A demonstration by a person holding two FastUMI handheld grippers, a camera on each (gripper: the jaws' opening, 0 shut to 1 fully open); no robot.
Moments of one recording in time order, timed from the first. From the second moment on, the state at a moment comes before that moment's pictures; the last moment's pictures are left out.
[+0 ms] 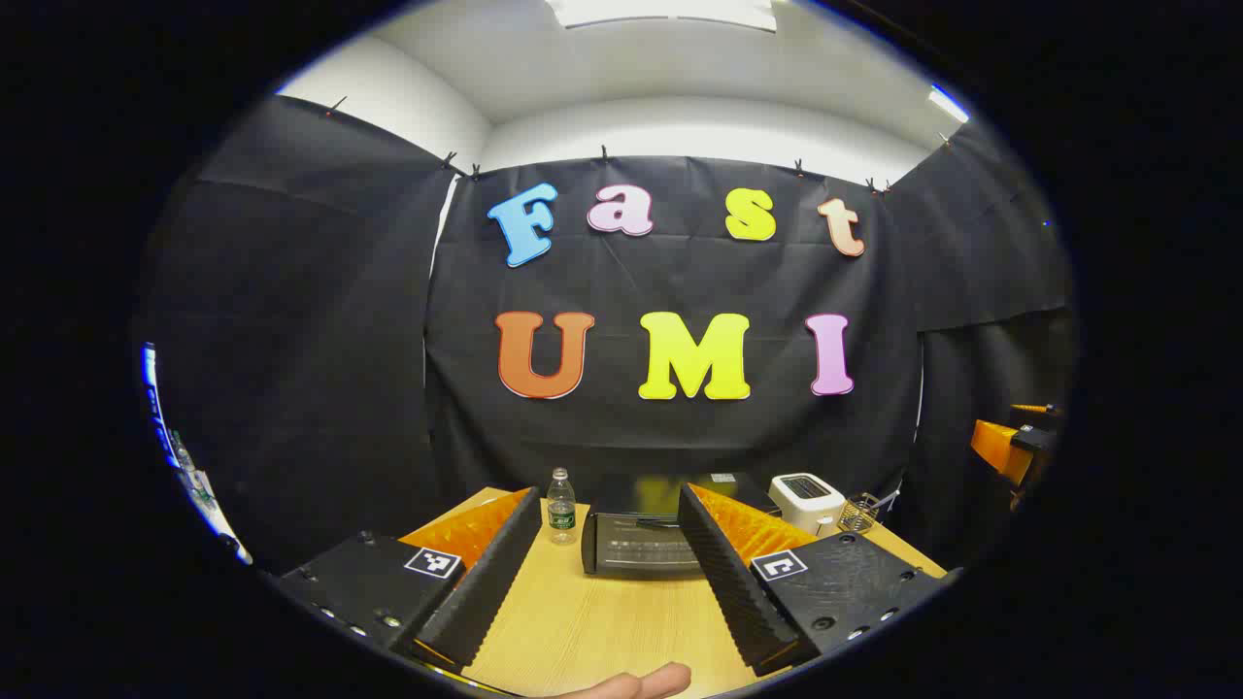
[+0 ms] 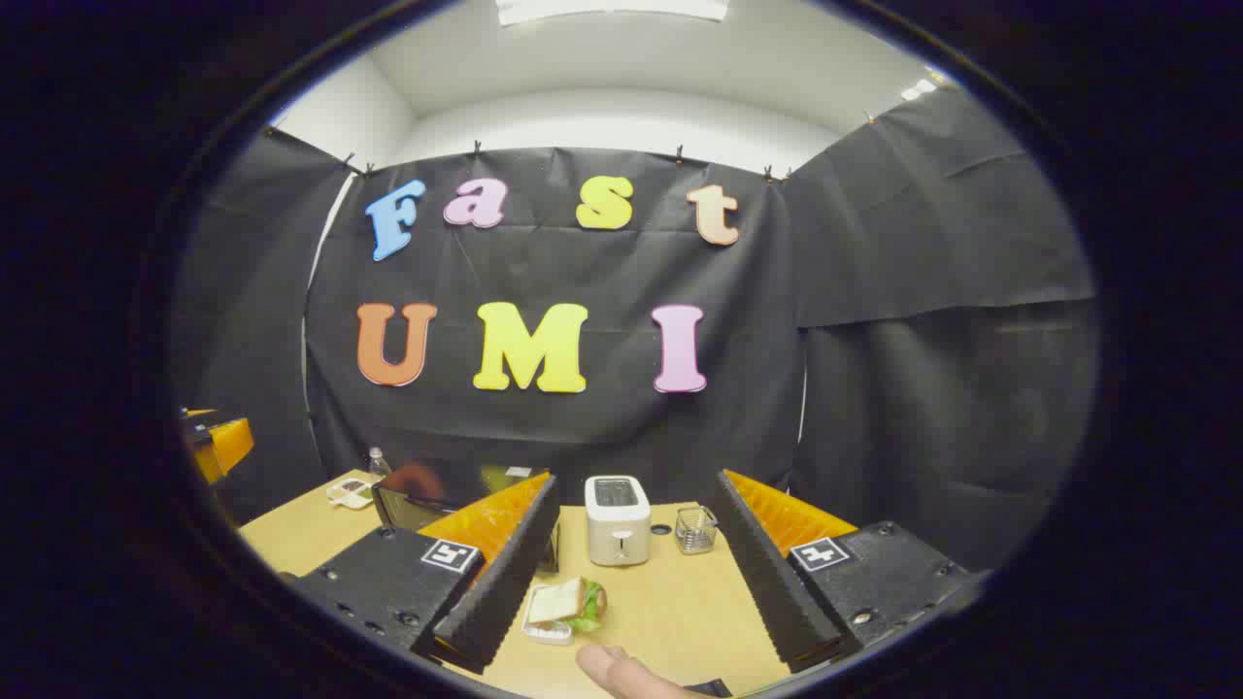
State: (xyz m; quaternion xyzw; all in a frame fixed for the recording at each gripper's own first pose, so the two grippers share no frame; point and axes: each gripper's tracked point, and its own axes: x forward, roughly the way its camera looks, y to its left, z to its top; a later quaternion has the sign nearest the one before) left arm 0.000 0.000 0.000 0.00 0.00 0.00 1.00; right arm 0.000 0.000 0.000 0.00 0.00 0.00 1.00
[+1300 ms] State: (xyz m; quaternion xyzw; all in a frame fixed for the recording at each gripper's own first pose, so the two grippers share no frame) left arm 0.134 -0.066 -0.048 0.03 0.09 -0.04 0.99; right arm 0.049 -0.055 0.027 0.02 -0.03 0.00 1.00
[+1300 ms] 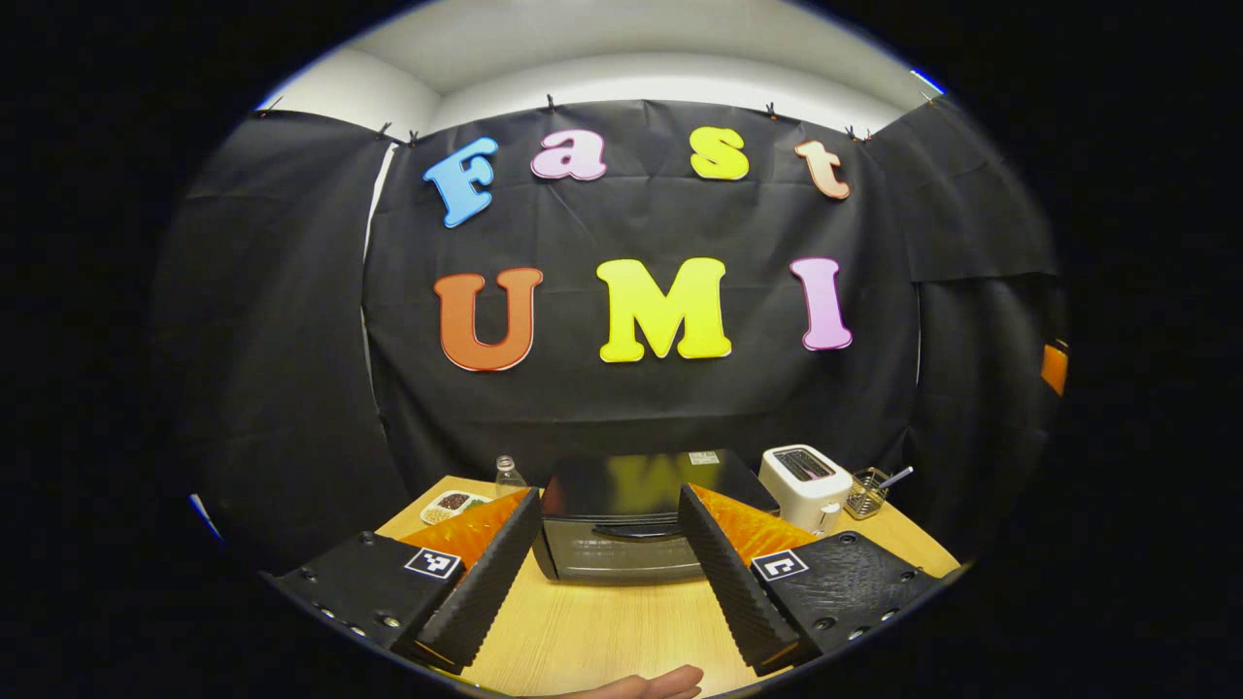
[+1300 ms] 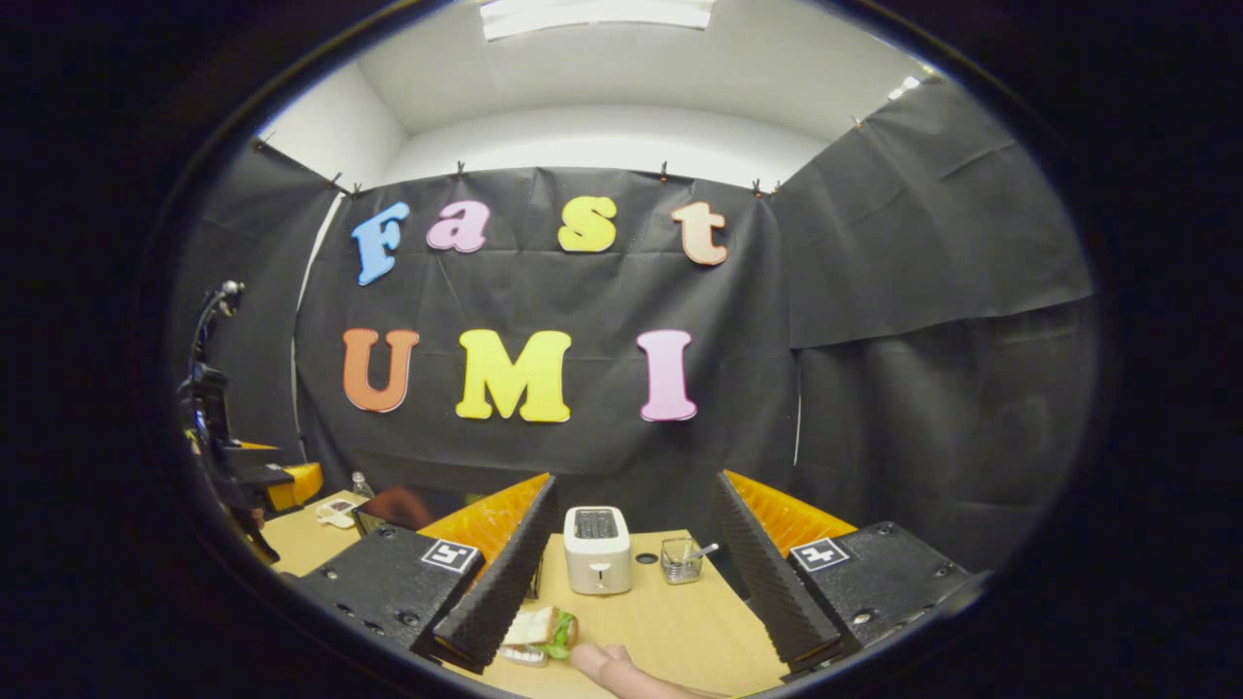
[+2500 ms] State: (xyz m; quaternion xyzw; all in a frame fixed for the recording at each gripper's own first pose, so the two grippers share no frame) left arm 0.269 -0.104 -0.211 0.03 0.29 -0.03 0.96; right arm 0.079 -0.112 -0.017 0.01 -0.01 -0.02 1.00
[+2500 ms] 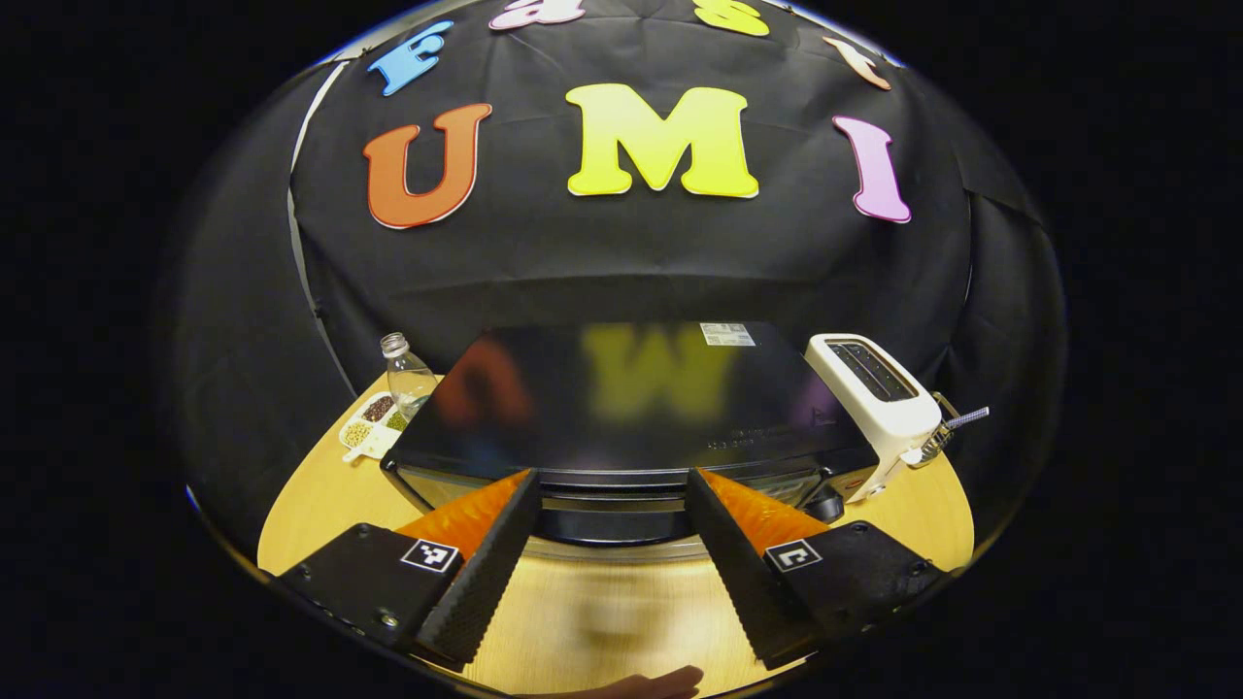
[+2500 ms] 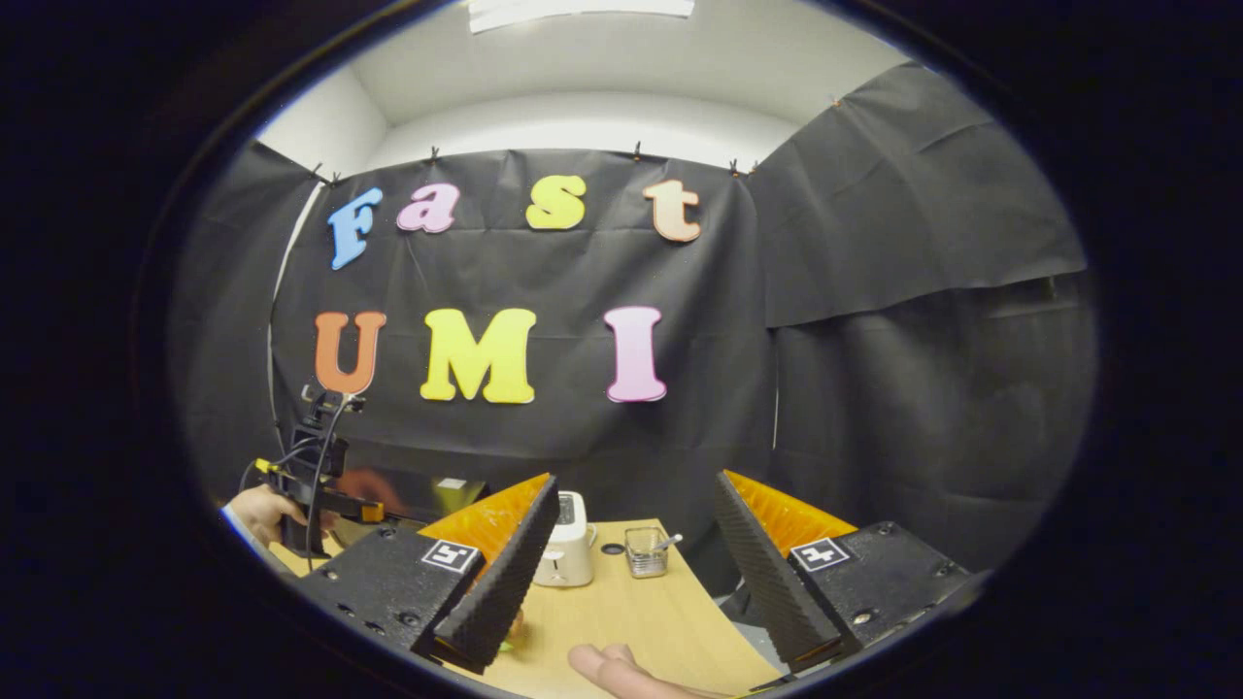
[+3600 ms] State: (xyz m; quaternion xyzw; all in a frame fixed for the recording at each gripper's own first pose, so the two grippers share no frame) left arm 0.124 -0.102 -0.309 0.01 0.34 -0.06 0.94; right arm 0.071 -0.100 -0.031 0.01 0.01 -0.01 1.00
